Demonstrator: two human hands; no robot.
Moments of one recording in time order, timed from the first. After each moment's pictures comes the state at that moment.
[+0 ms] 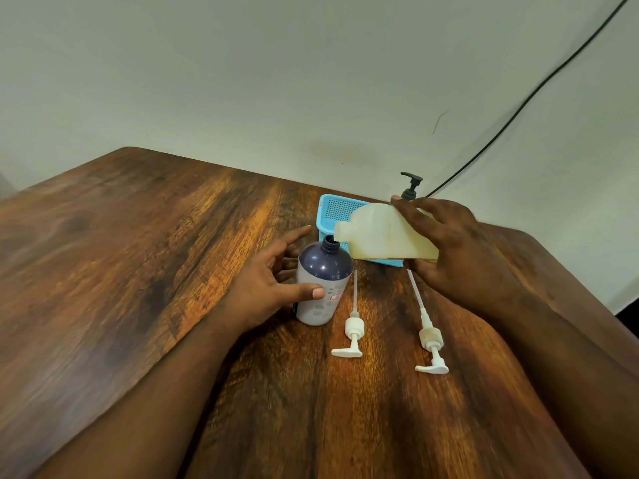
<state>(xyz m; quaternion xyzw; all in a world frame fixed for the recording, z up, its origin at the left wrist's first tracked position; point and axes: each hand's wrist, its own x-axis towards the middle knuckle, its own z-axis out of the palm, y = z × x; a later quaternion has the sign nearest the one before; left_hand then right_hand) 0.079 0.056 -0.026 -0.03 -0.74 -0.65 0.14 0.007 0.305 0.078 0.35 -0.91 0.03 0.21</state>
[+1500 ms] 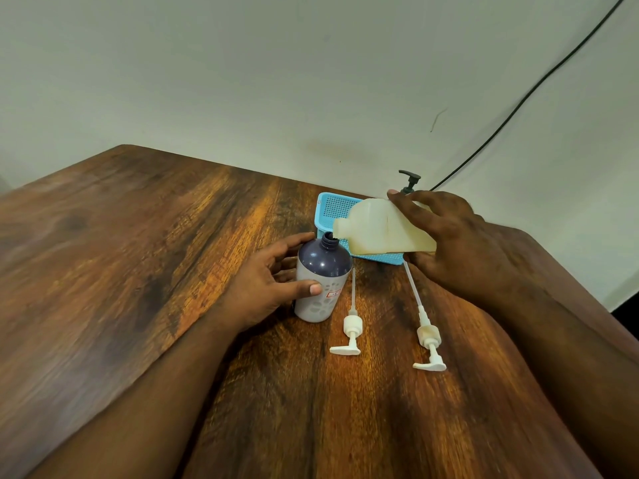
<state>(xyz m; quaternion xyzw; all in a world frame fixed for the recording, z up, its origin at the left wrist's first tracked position) 0.077 0.056 -0.027 -0.05 -0.74 -0.66 0.13 0.009 0.300 0.092 0.34 -0.92 0.00 0.18</state>
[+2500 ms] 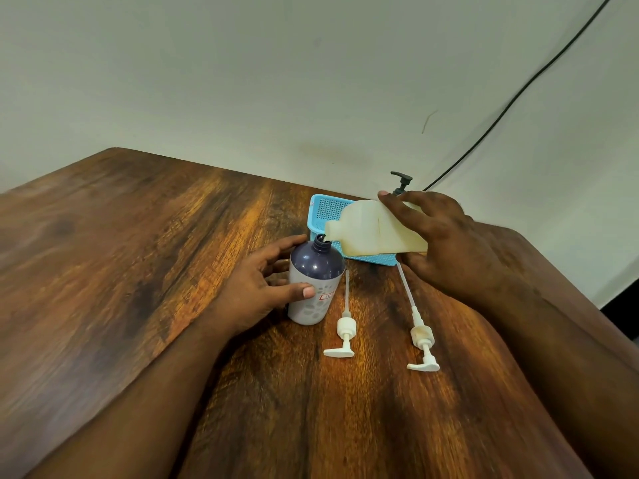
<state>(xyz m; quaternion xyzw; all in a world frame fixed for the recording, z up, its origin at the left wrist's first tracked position) 0.077 0.057 -0.029 -0.05 -0.74 -0.66 0.13 0.008 0.301 0.091 0.34 -0.92 0.01 0.17</state>
